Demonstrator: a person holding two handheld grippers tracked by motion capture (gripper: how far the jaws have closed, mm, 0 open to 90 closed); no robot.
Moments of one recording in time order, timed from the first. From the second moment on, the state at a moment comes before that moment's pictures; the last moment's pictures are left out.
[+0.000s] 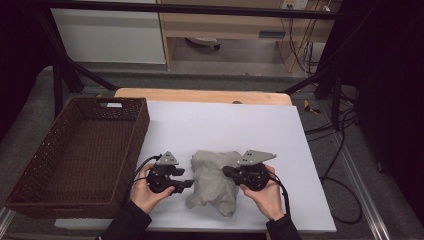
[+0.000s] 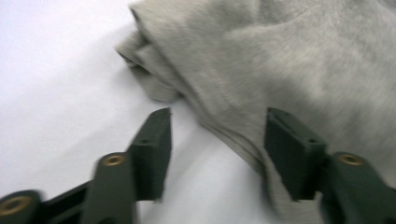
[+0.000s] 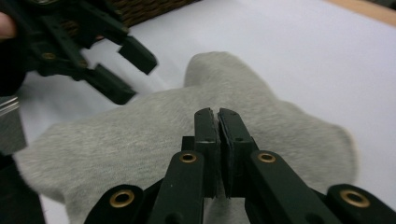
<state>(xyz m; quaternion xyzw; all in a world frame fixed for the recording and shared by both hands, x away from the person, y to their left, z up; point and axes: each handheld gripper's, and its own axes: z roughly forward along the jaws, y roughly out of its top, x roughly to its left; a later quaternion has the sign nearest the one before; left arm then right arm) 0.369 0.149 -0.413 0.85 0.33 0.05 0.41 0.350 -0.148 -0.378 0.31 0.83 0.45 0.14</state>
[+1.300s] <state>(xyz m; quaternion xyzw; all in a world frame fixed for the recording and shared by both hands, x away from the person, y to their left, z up) 0.363 0.161 -0.399 0.86 0.32 0.09 0.39 0.357 -0.120 -0.391 0.28 0.87 0.38 0.16</state>
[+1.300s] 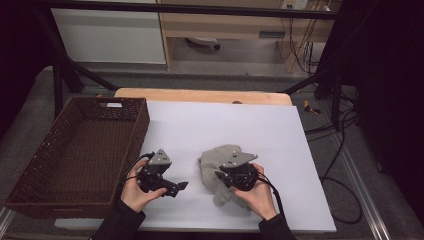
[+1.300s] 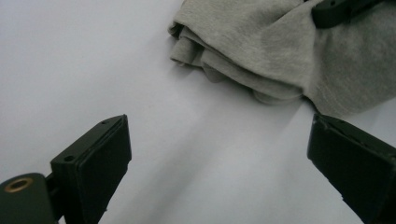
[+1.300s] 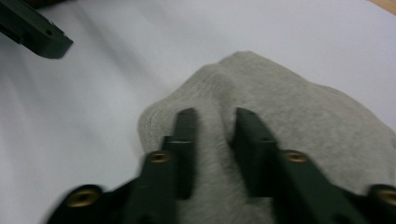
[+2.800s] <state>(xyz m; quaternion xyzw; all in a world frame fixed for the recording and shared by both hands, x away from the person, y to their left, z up) 0.390 0.043 -0.414 0.89 0.22 0.05 0.38 0.355 -0.209 -0.391 0.40 0.80 0.41 0.19</state>
